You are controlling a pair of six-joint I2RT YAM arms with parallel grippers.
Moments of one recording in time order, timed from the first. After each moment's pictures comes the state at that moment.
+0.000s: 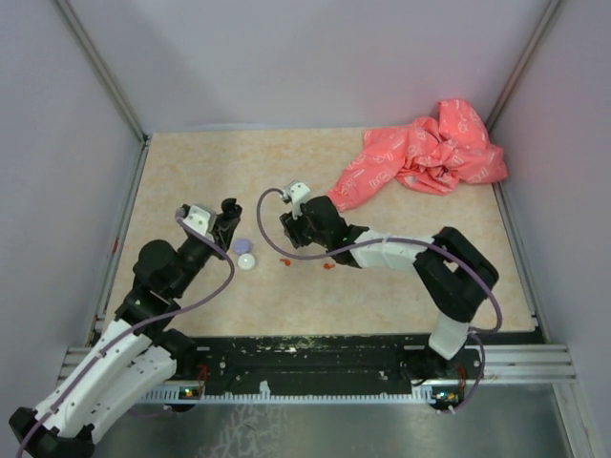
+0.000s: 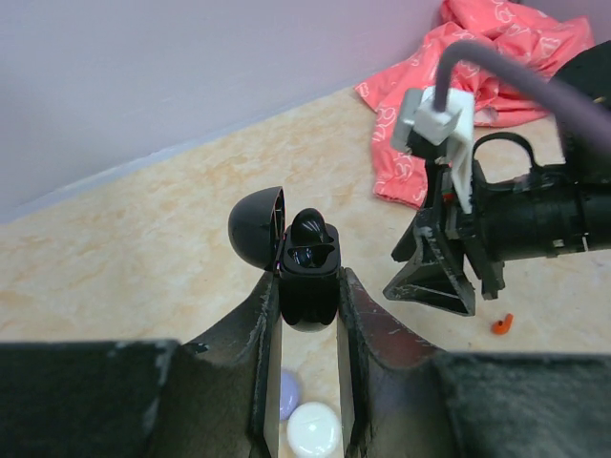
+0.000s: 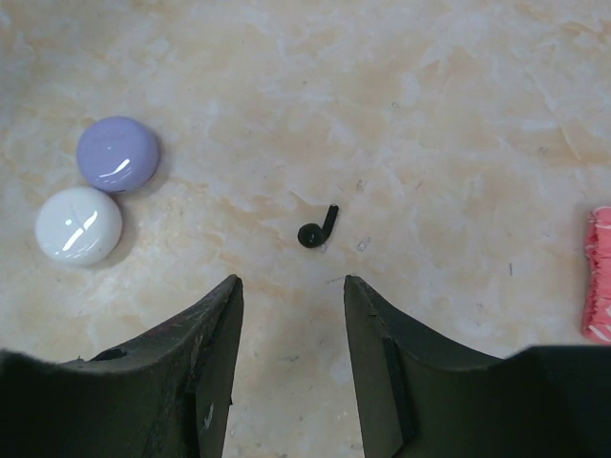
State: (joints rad) left arm -0.57 0.57 0.56 0.06 -0.05 0.08; right arm 0.84 1.68 0.97 0.27 0.05 0.03
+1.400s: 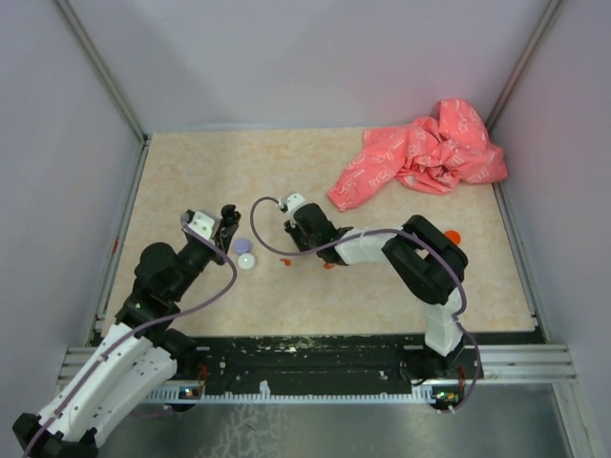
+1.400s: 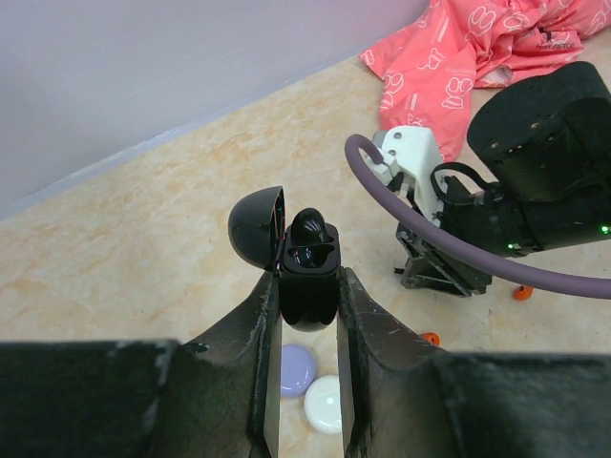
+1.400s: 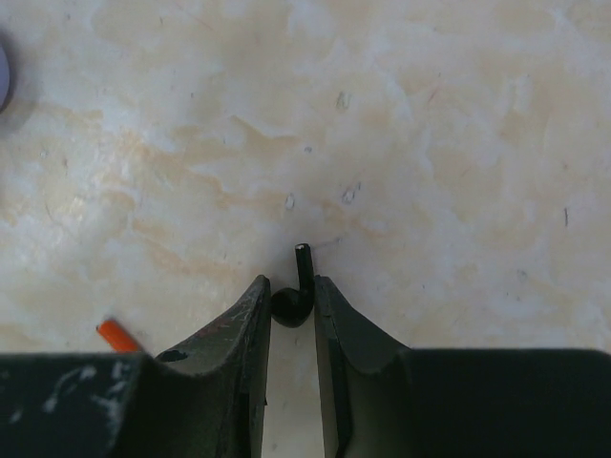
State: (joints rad) left arm -0.53 0.53 0.51 0.02 -0.01 0.14; right arm 0.83 1.95 1.07 0.23 0.14 0.05
